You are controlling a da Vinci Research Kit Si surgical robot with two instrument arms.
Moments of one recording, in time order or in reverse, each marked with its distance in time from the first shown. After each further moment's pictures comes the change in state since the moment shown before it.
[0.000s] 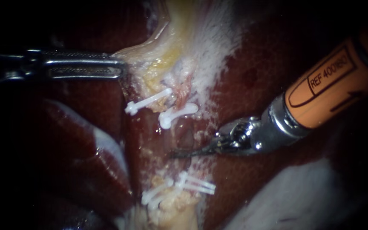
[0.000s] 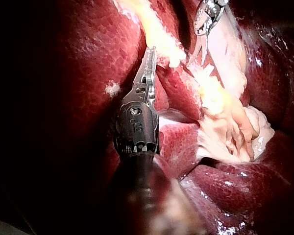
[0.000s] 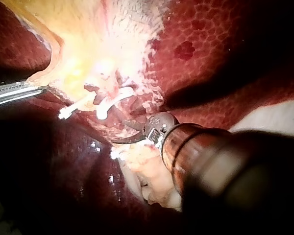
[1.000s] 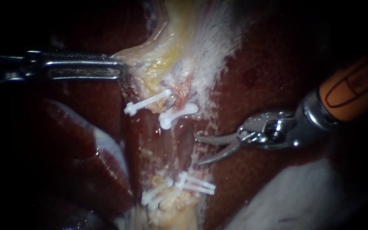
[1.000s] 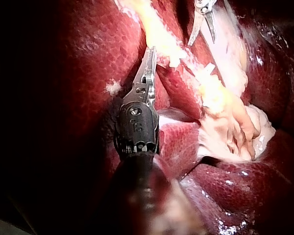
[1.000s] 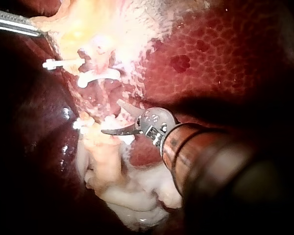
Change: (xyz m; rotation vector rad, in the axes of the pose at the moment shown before) right arm 0.000 0.002 -0.006 -0.140 0.096 -0.599; left arm 0.000 0.000 0.000 0.001 0.000 0.002
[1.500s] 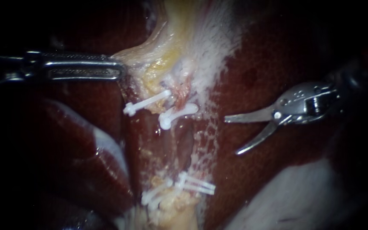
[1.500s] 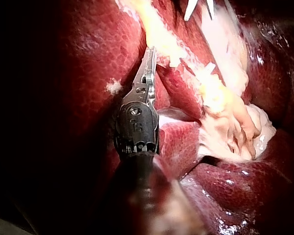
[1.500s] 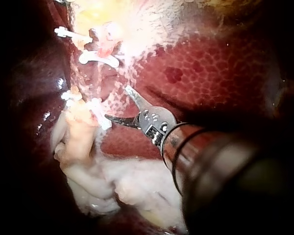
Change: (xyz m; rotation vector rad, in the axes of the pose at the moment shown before) right arm 0.001 0.002 -0.006 -0.079 0.014 -0.232; left arm 0.000 0.000 0.000 0.000 0.000 0.001
